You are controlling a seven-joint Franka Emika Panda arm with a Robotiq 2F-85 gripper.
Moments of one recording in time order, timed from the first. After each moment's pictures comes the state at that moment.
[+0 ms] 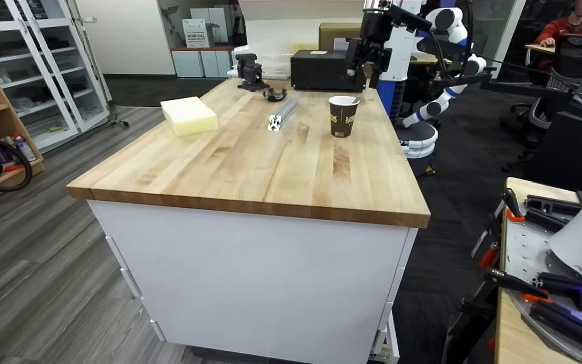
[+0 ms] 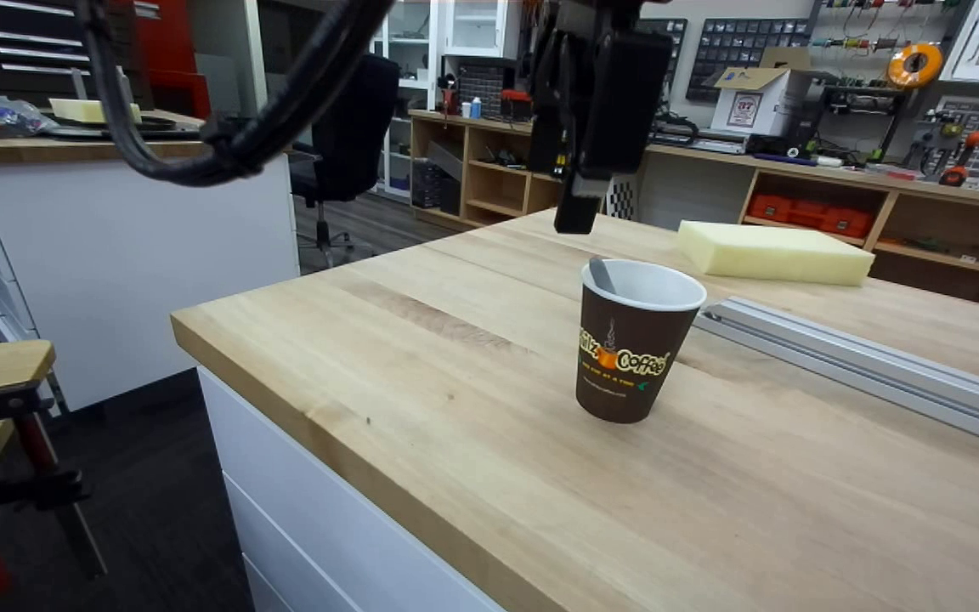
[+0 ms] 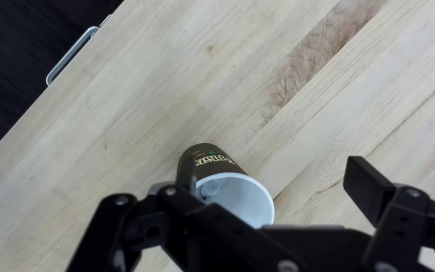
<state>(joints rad) -0.12 0.06 -0.15 -2.09 0.26 2.17 -0.08</state>
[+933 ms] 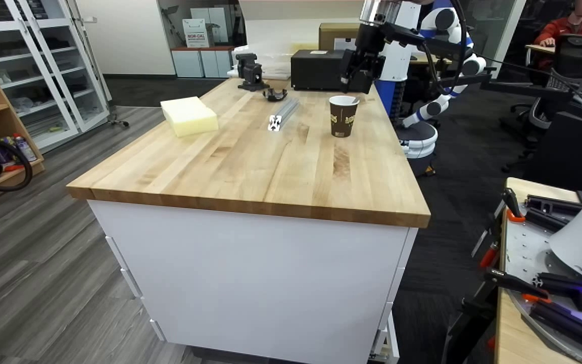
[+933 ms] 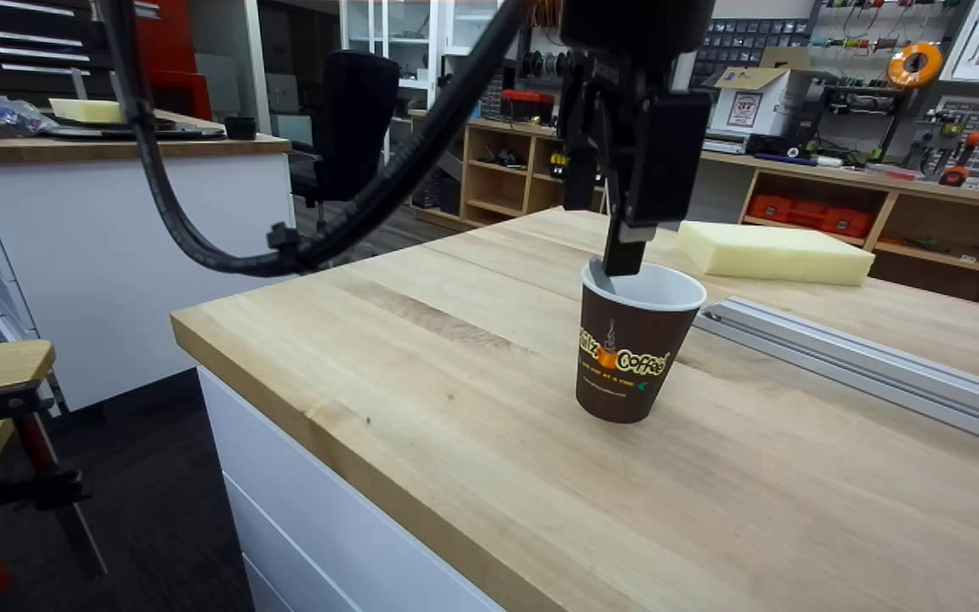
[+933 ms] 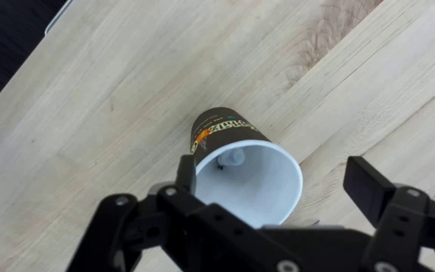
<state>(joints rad) -0.12 0.11 -0.15 -2.13 0.26 2.36 -0.11</state>
